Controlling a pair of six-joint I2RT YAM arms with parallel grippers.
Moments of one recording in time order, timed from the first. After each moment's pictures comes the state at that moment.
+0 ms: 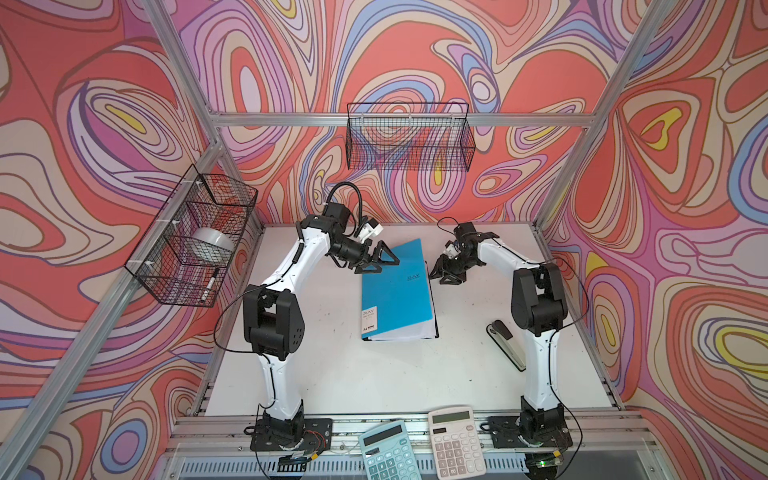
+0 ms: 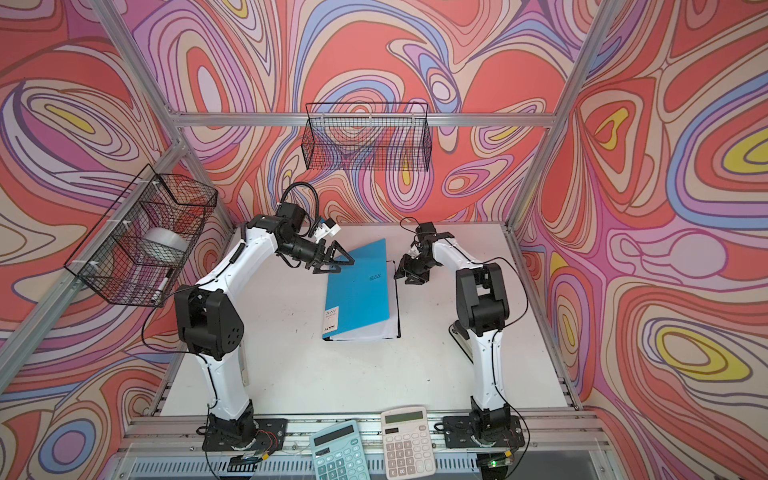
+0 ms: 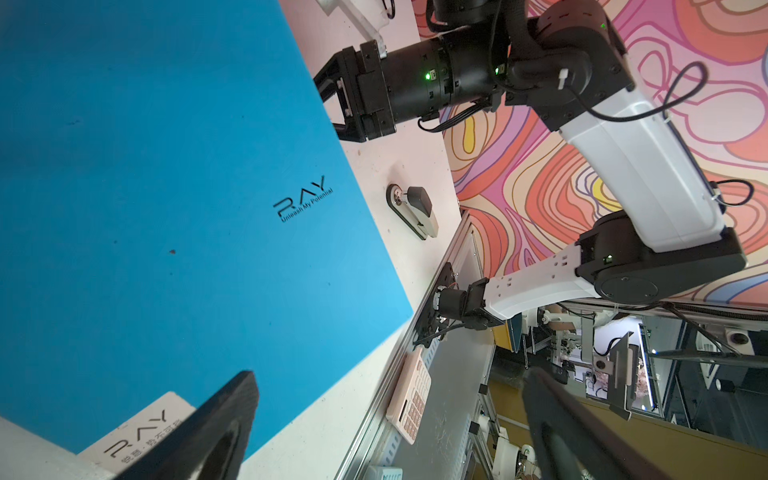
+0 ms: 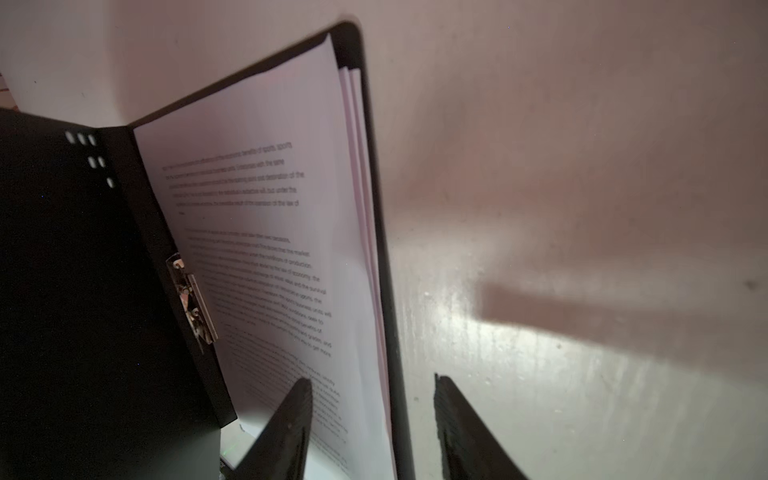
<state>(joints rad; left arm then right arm) -0.26 1.96 1.87 -1.15 1.00 -0.06 0.21 2.22 1.78 -0.86 -0.55 0.42</state>
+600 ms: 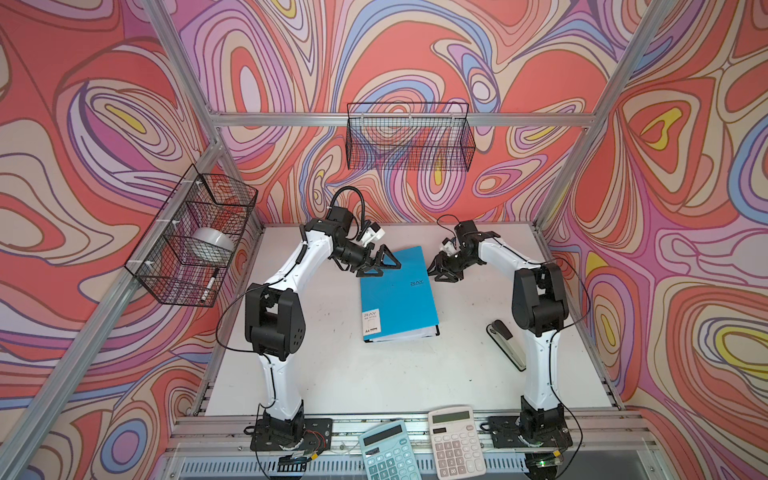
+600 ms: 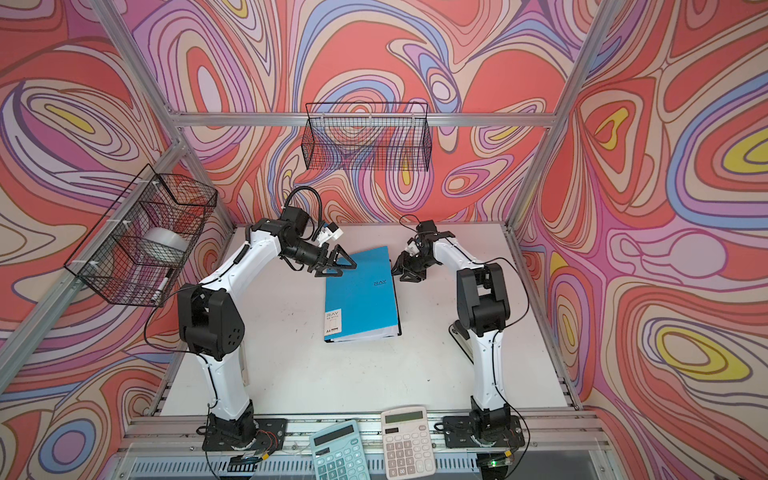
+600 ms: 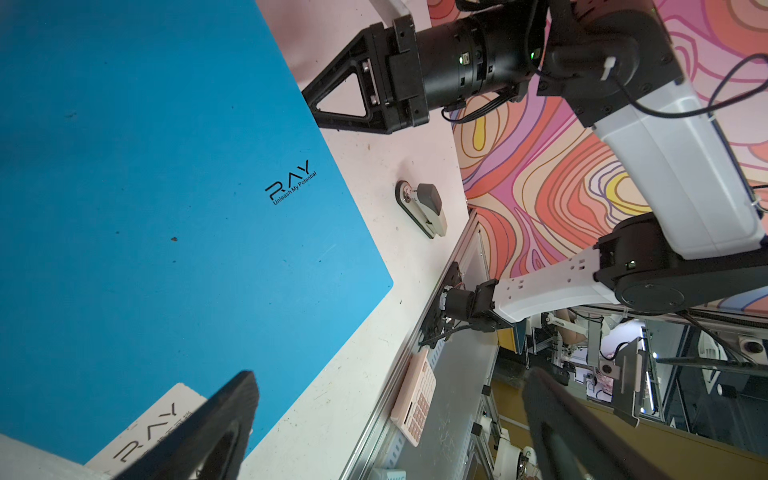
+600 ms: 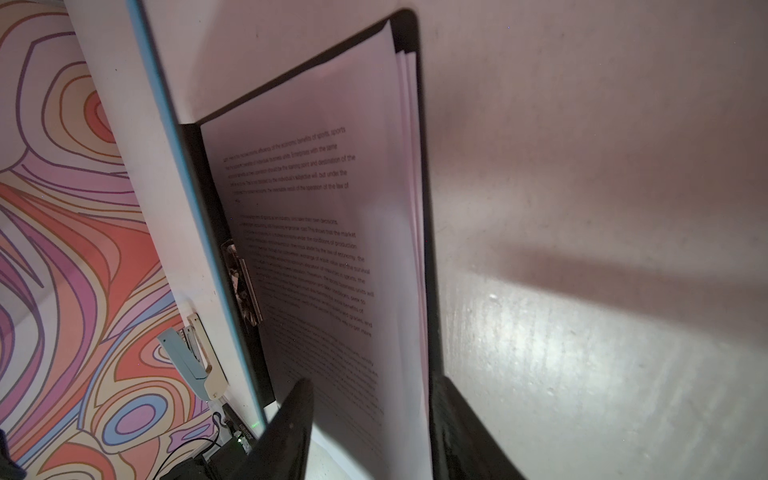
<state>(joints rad) -0.26 1.96 1.82 -1.11 0.97 -0.07 0.21 2.21 1.78 -0.84 -0.62 0.41</state>
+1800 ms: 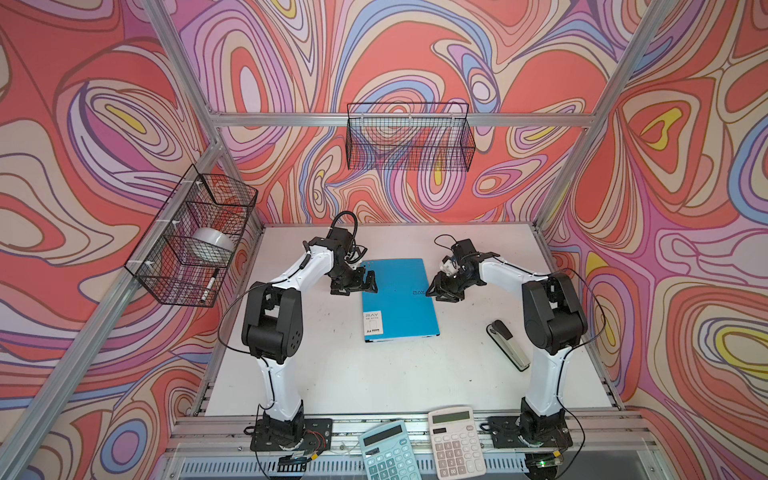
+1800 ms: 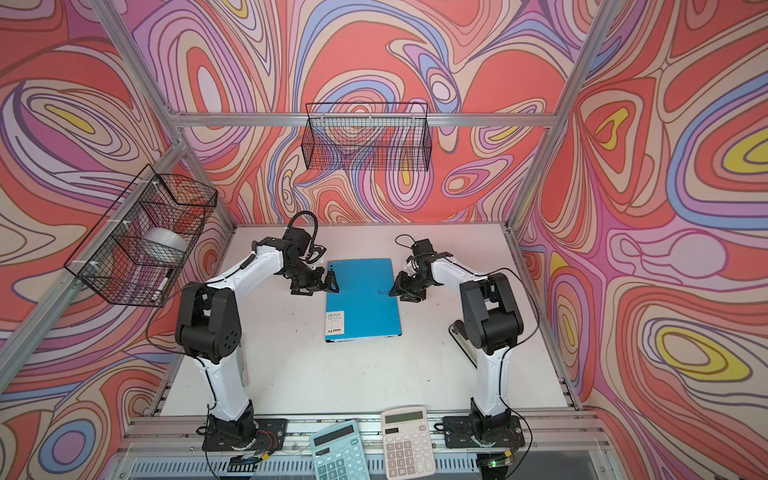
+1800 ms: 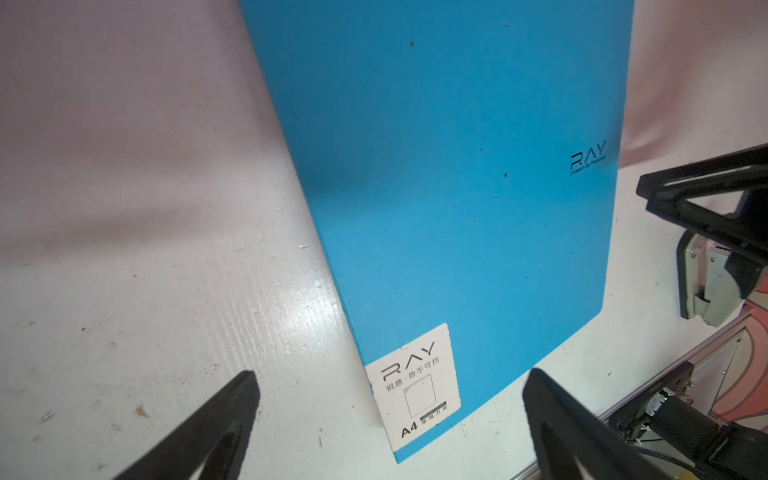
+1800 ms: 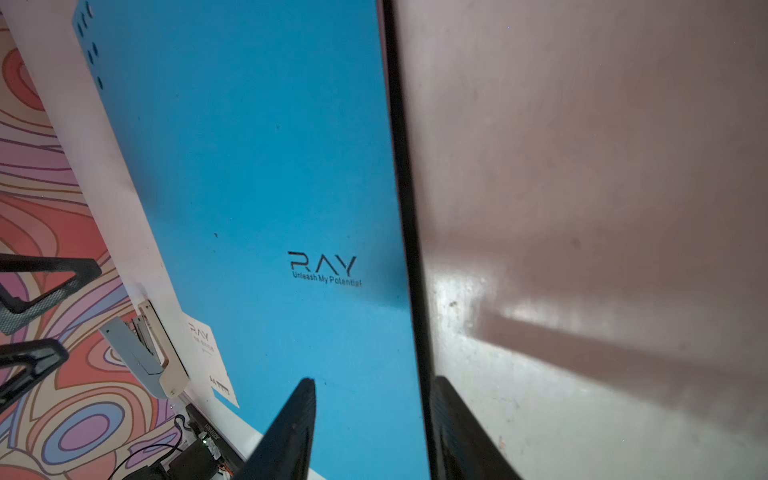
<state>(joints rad) -0.25 1.95 1.55 -0.98 0.37 -0.20 0.30 2.01 1.38 -0.63 -0.55 0.50</state>
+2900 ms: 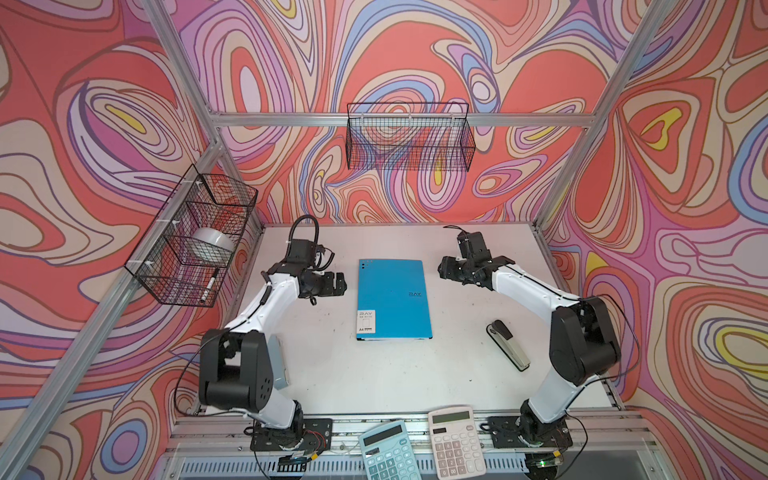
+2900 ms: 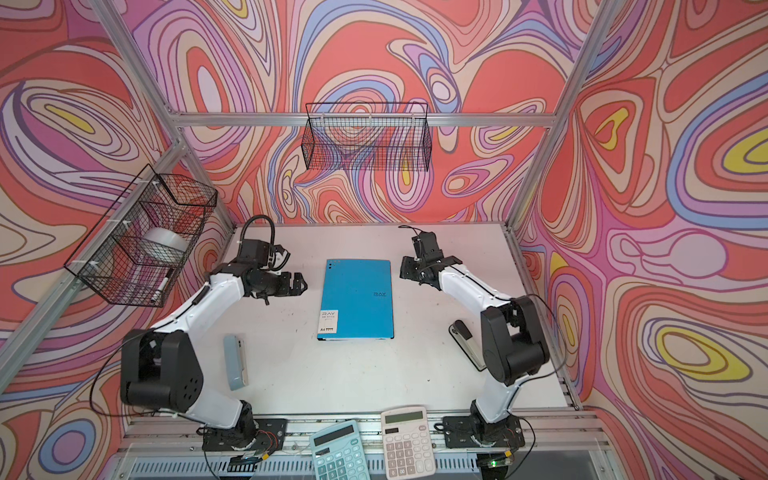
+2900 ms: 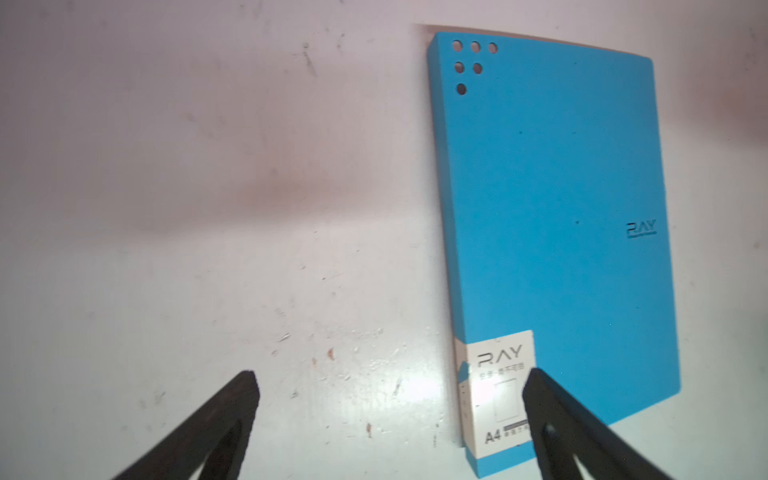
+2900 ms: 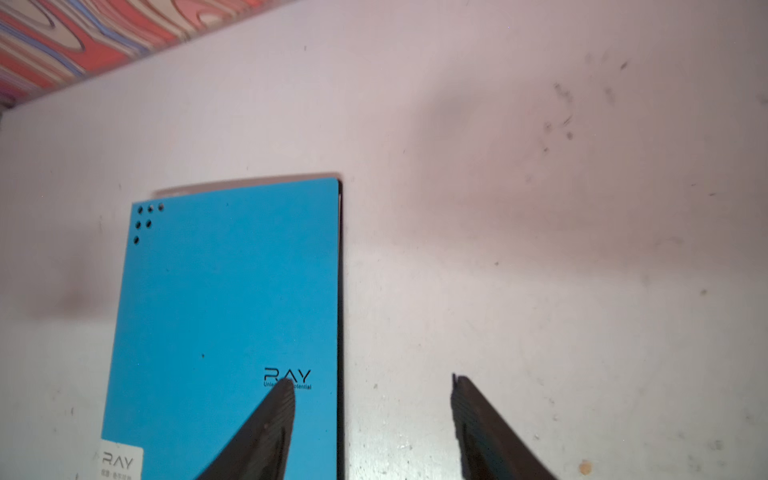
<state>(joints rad) -0.08 1.46 1.02 -0.55 0.15 -0.12 0.31 1.69 1.22 -0.32 -0.01 0.45</state>
